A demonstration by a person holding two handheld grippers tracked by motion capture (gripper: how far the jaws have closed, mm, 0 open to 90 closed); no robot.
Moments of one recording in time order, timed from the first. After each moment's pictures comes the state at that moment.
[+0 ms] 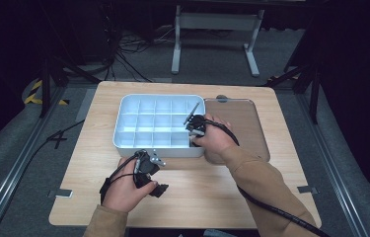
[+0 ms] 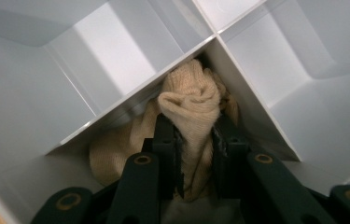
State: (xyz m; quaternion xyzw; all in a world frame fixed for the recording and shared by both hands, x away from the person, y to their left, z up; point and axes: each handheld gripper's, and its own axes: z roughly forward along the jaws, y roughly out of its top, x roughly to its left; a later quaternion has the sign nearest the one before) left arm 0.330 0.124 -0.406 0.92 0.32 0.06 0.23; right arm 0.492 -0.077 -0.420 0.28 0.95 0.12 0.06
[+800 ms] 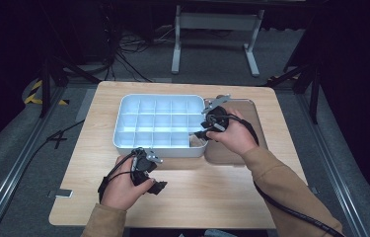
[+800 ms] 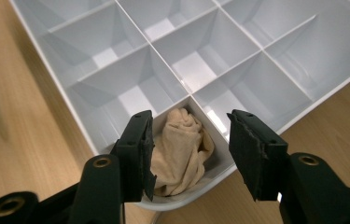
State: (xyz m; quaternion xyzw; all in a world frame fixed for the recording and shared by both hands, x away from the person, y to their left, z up) left arm 0.334 0.133 -0.405 0.91 0.33 0.06 0.24; right arm 0.467 -0.129 -0.367 0.26 0.90 0.33 0.09
